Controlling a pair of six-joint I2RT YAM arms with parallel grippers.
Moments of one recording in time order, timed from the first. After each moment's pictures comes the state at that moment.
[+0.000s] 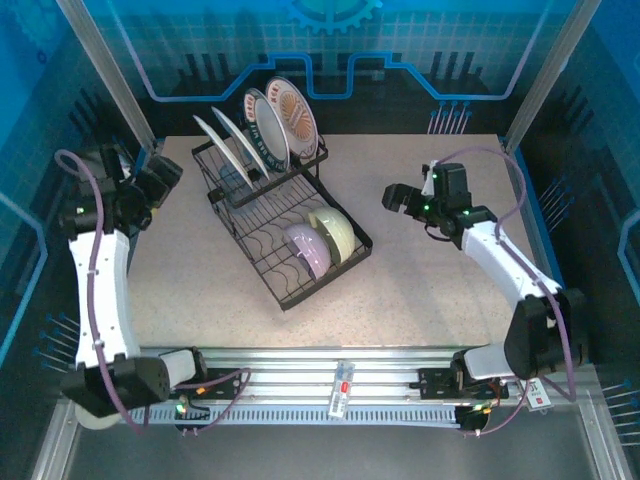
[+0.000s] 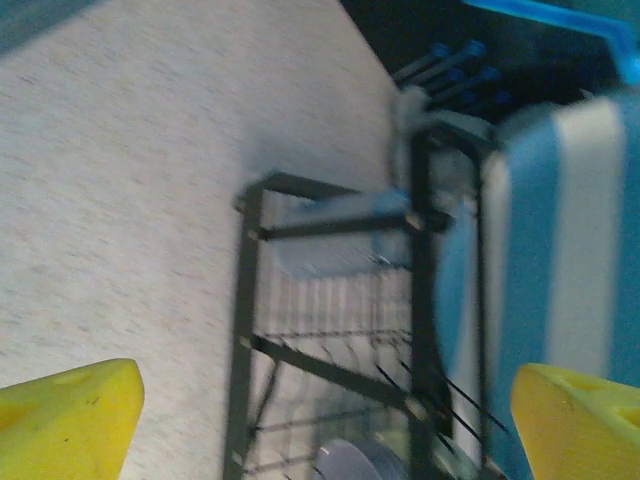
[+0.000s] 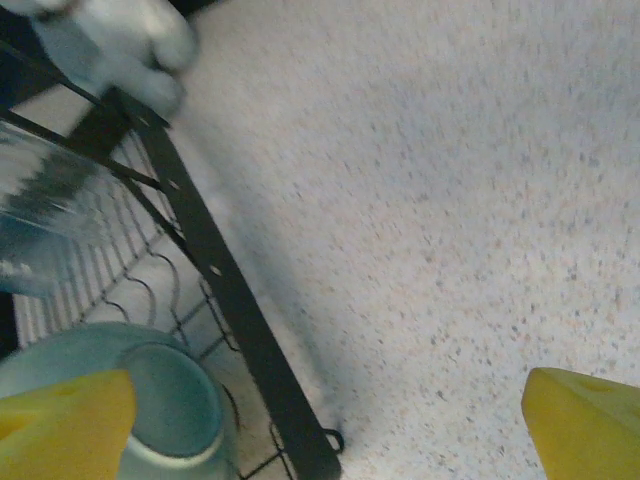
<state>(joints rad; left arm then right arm) 0.29 1.19 1.45 -0.99 0.24 -0.75 0.19 1.37 1.04 -0.35 -0.19 0.48</state>
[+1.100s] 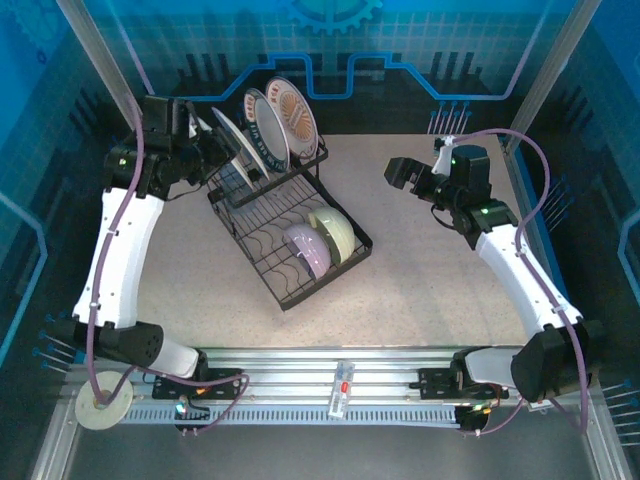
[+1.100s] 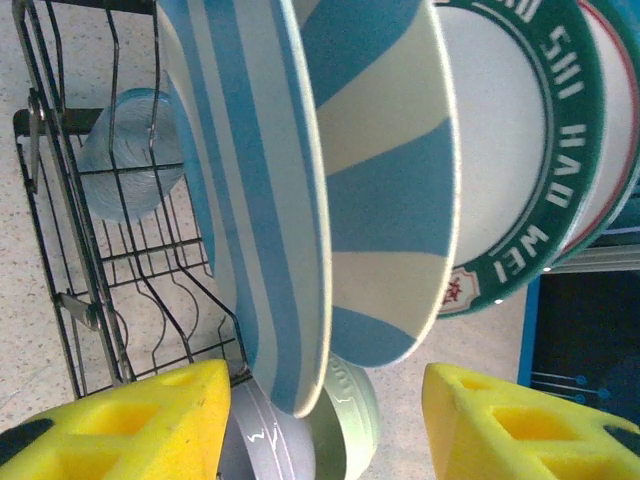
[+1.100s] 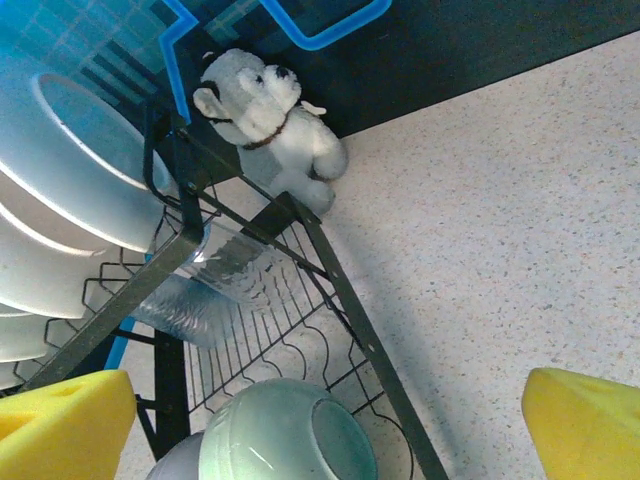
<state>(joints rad) -0.14 1.47 1.90 -1.14 0.11 -0.82 0.19 1.28 1.16 -0.32 -0.30 0.56</state>
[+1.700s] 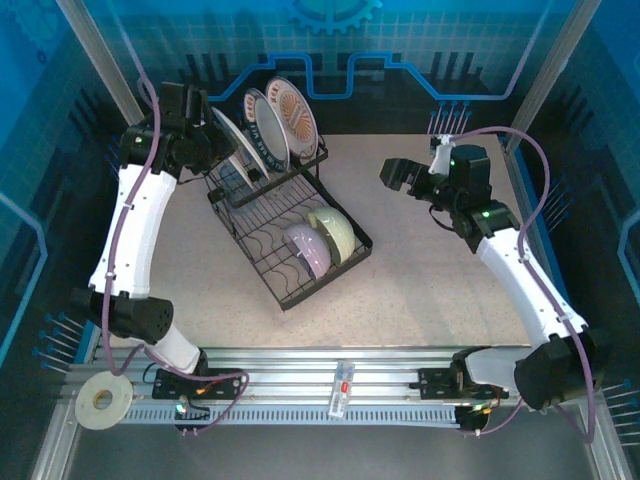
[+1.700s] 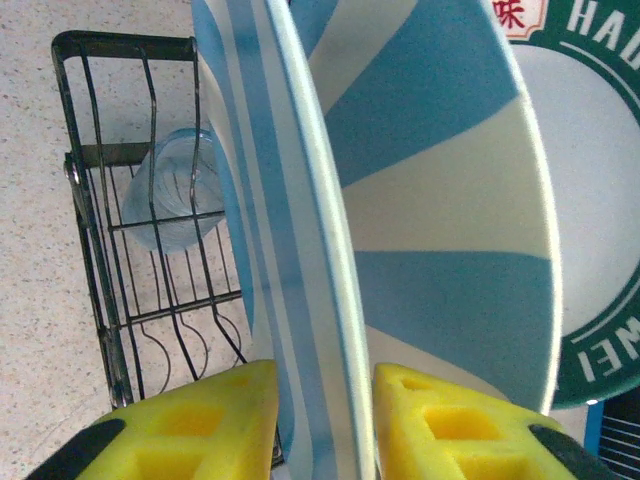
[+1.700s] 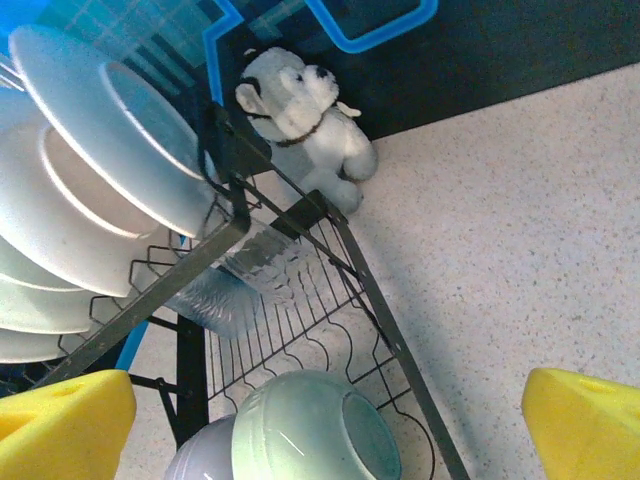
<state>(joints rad) -0.14 1.62 2.03 -1.20 0.02 -0.79 0.24 1.24 1.18 -0.33 -0.30 0.52</state>
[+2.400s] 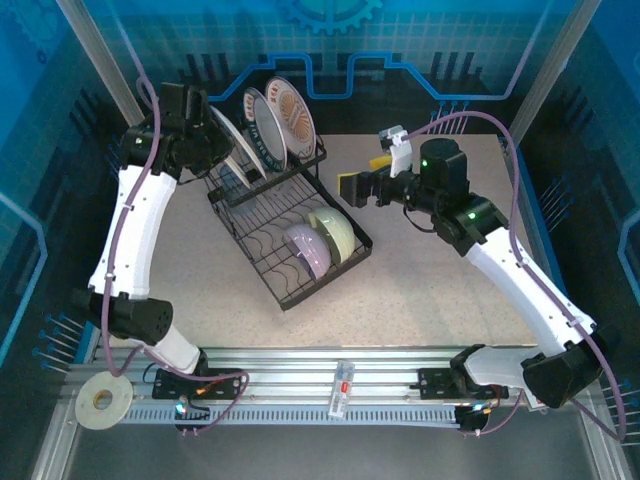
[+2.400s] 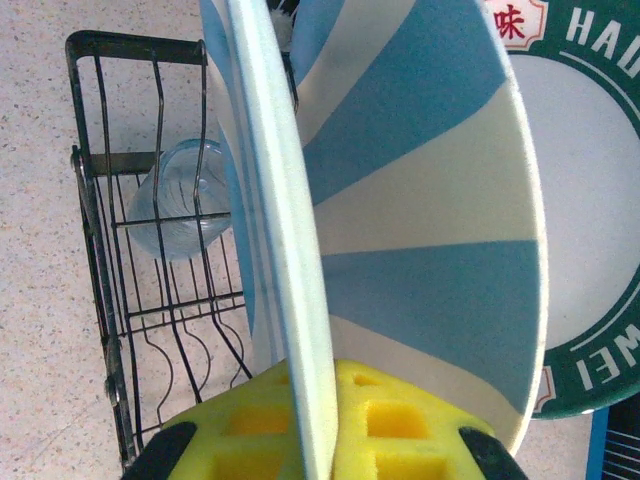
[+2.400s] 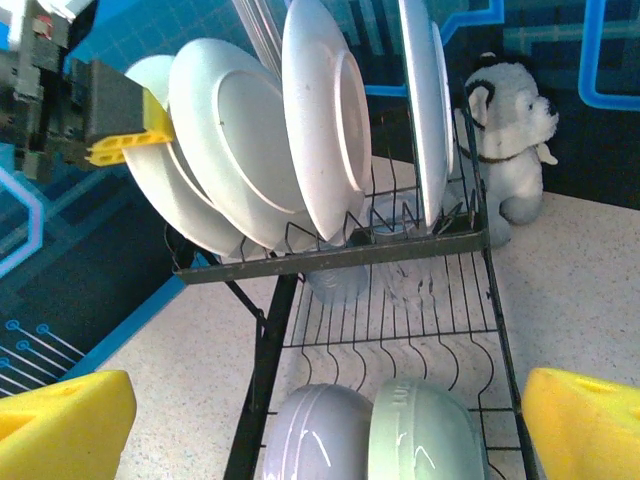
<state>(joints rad) -0.14 1.60 2.01 -1.18 0.00 -0.80 0.50 1.26 1.35 -0.40 -0.32 0.25</state>
